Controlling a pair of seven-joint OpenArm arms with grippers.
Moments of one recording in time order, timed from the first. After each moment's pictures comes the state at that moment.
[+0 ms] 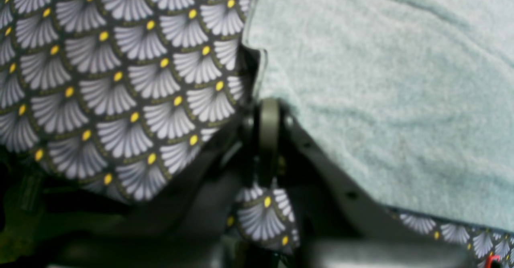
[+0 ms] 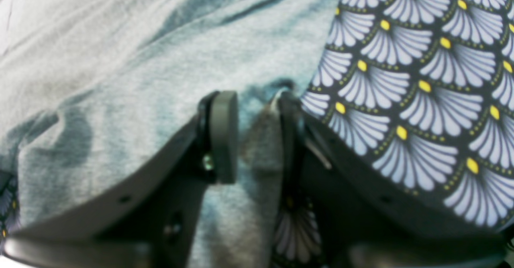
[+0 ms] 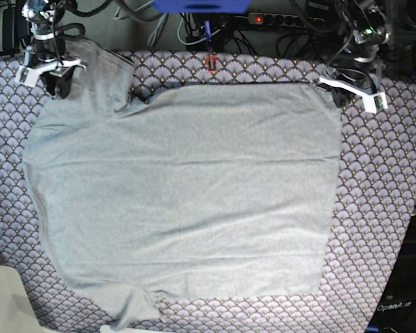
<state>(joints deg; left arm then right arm) 24.6 7.0 -34.7 103.9 -16.2 -21.4 35.3 -22.6 -8.3 48.2 85.1 10.1 39.0 -11.6</state>
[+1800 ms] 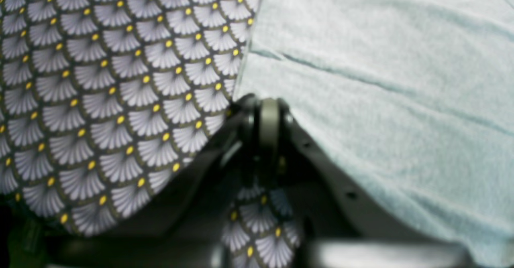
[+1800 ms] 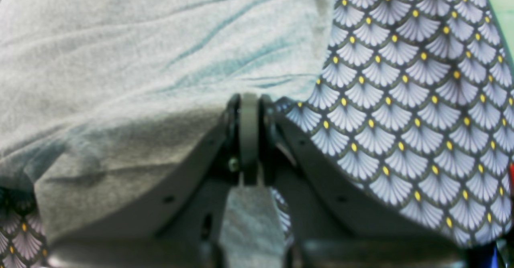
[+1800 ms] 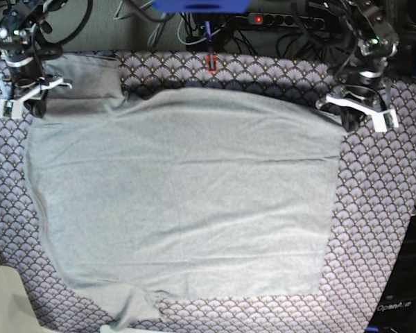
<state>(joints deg) 20.3 7.3 -34.9 109.6 -16.5 -21.0 35.9 -18.6 -6.6 48.2 106.1 6.9 39.8 -33.4</state>
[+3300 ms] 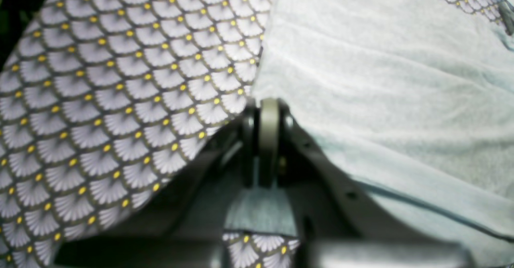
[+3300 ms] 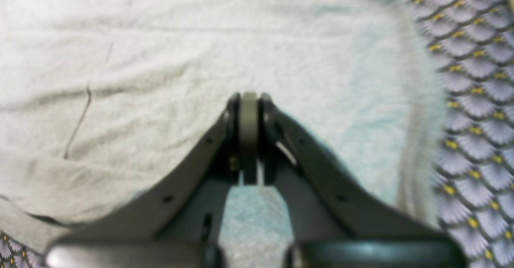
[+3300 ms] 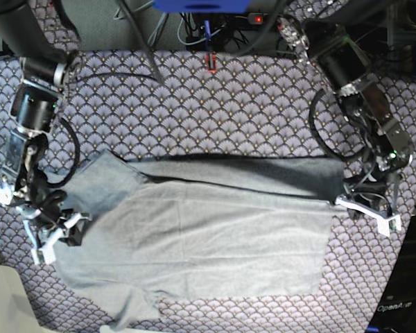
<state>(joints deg) -14.7 1.4 -35.2 89.4 -5.9 -20.7 49.1 26.6 12.6 23.3 59.0 6.4 39.9 -32.5</state>
